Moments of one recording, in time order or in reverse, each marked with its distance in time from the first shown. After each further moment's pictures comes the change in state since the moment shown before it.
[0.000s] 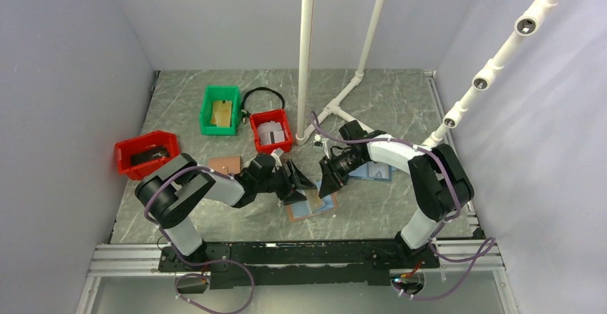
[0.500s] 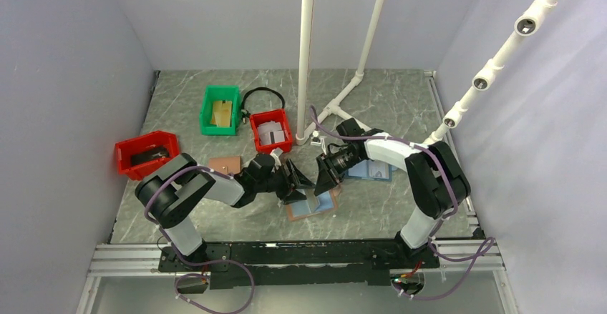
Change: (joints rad) left arm 0.003 0.001 -0.006 0.021 -0.006 -0.016; right arm 0.012 0.029 0.030 0.032 -0.064 0.093
